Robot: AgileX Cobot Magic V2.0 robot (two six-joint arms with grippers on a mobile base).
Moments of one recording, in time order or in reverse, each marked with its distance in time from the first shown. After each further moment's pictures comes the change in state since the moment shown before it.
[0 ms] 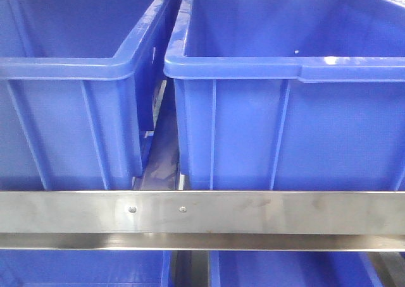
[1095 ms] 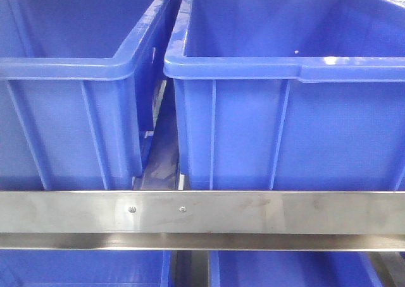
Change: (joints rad) left arm 0.000 -0.054 0.014 0.089 0.000 0.006; right arm 0.000 0.000 0.000 -0.125 -0.006 0.000
